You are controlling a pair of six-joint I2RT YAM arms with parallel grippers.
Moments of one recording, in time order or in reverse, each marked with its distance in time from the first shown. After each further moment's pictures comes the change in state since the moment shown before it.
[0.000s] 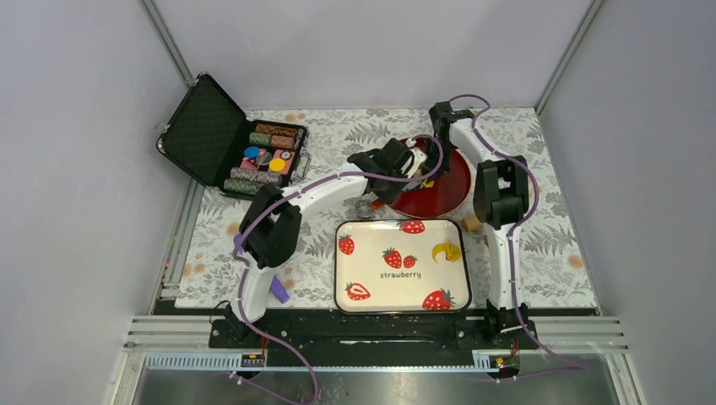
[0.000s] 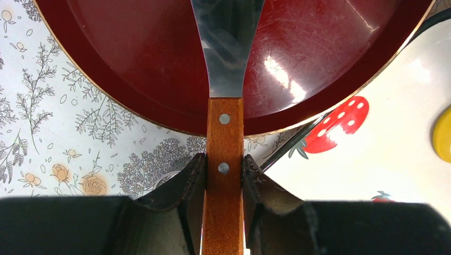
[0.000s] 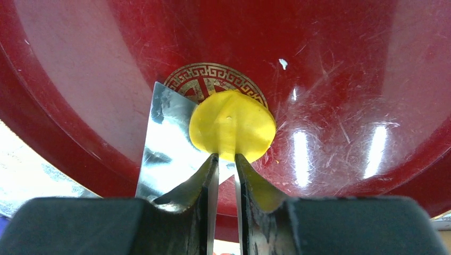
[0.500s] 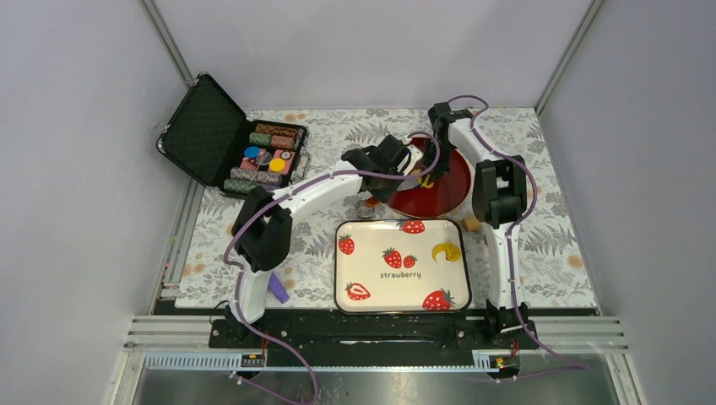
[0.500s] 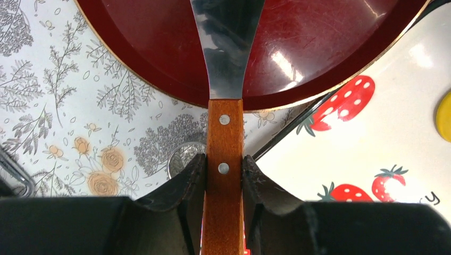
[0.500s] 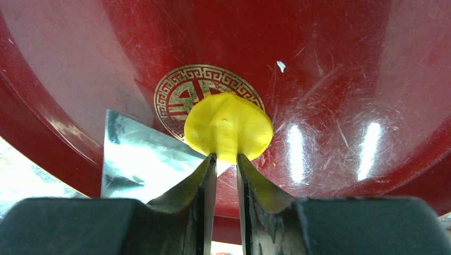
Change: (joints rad) left arm 0.000 -0.053 0.000 -0.073 -0.034 0.001; right arm 0.001 0.027 0.031 -0.026 0.012 -0.016
